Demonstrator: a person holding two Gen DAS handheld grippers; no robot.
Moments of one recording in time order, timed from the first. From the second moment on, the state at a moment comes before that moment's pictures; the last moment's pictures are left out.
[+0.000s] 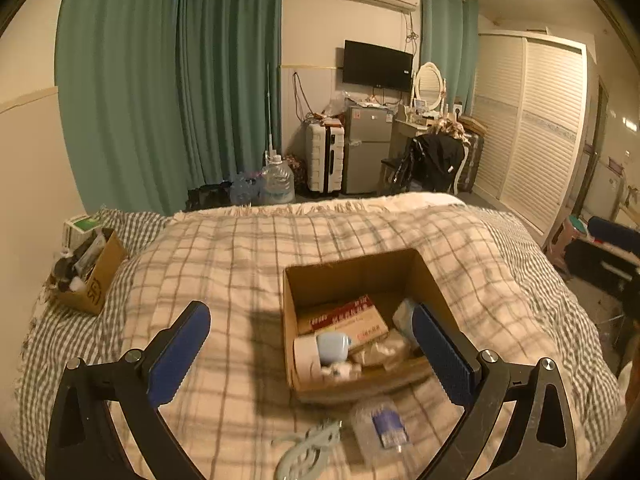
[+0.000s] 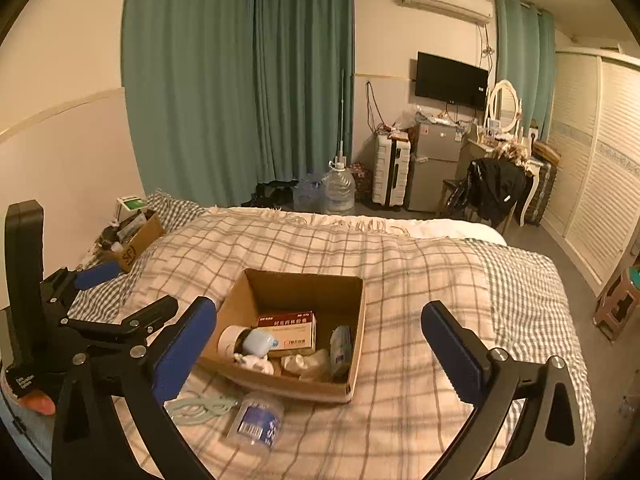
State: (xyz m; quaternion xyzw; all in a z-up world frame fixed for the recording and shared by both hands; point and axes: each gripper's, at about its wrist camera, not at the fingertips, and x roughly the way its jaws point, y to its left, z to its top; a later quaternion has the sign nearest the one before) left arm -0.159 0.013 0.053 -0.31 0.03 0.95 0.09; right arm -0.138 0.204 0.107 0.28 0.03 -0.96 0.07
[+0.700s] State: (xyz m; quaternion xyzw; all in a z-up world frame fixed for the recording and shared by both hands) left arm -0.122 0.007 -0.118 -0.45 0.06 0.89 0.01; right arm -0.128 0.199 -0.067 0.39 0.04 -0.92 0.05
